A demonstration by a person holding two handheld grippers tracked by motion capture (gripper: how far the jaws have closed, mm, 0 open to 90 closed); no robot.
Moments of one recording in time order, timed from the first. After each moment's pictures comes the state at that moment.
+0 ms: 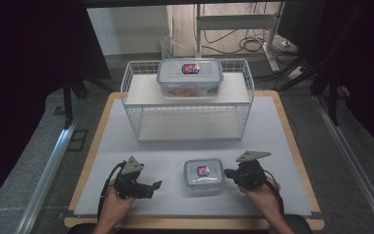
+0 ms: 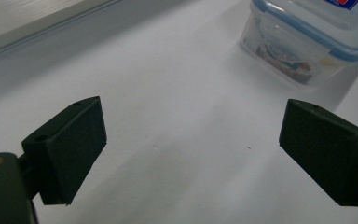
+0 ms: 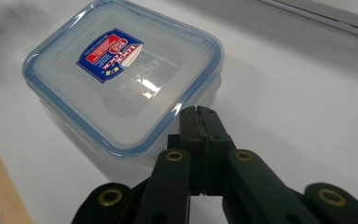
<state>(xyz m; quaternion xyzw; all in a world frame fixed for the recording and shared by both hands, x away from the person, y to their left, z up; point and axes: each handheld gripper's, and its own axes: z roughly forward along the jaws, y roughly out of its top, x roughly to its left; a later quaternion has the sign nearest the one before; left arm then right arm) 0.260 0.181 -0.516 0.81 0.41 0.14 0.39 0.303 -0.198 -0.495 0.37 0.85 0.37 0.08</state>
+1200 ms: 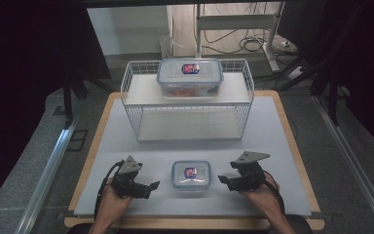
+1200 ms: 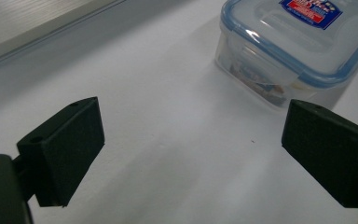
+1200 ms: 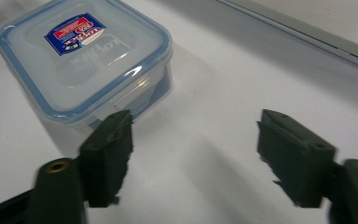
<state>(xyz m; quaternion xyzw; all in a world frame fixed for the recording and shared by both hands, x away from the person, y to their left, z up) 0.261 0.188 -0.517 0.82 0.39 0.14 0.39 0.307 -0.205 -0.502 0.32 0.85 0.40 0.11</state>
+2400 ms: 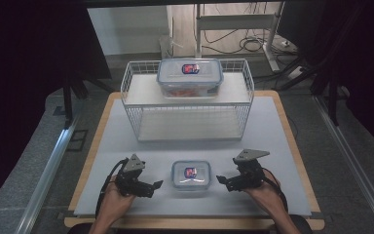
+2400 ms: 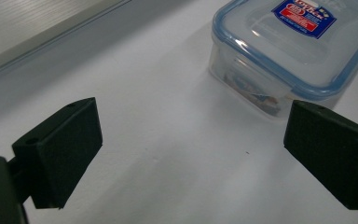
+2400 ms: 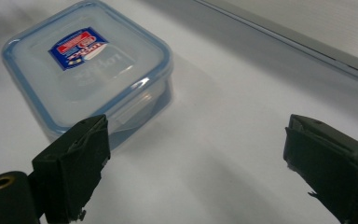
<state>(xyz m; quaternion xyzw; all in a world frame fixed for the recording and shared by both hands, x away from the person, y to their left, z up) 0.268 0.178 -0.507 0.83 0.38 0.13 0.38 0.310 -0.199 -0.496 0.32 0.85 0.40 0.11</state>
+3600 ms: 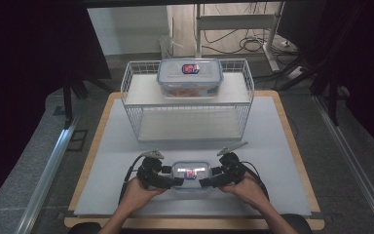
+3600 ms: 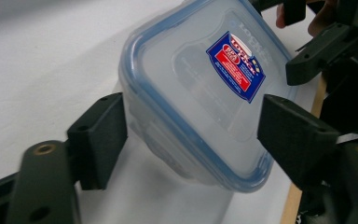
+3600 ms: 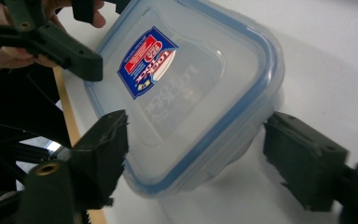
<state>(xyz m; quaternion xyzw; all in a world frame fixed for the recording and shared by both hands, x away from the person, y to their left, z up) 0.301 0.136 -0.522 0.81 0.38 -0.06 0.45 0.331 -0.158 -0.509 0.34 0.85 0.39 -0.10</state>
